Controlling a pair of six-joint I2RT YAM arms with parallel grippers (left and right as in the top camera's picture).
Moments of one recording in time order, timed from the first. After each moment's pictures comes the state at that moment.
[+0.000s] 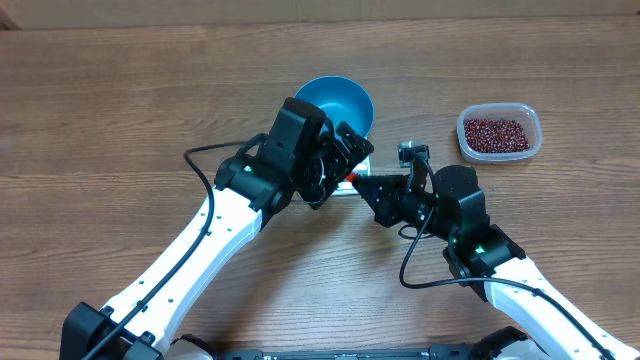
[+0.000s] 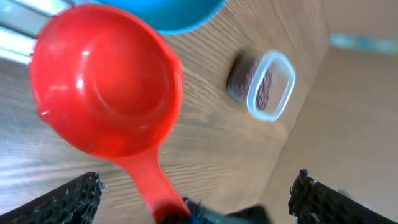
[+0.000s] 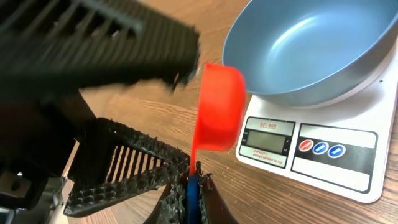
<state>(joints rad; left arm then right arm) -0.55 1.50 1.19 -0.52 0.34 -1.23 0.44 1.18 0.54 0.22 -0.46 0.59</state>
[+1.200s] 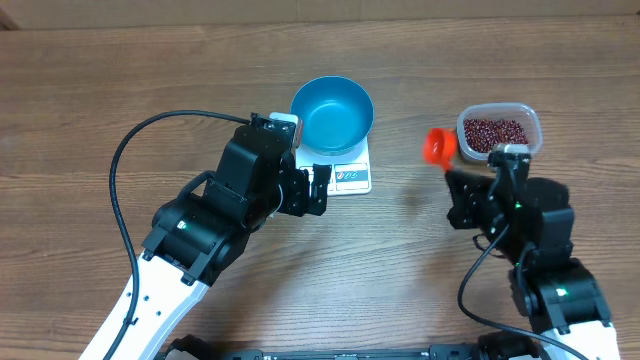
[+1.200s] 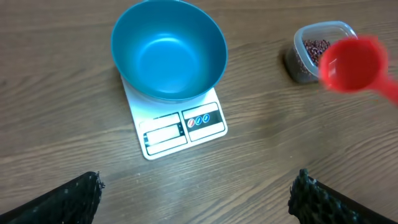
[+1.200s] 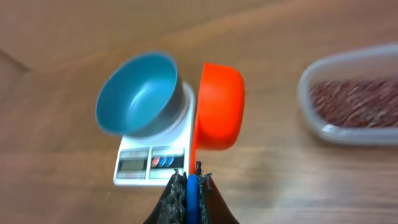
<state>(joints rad) -0.55 1.18 1.20 -0.78 0.00 -0.34 0.16 0.78 0.72 -0.46 -0.17 0.32</state>
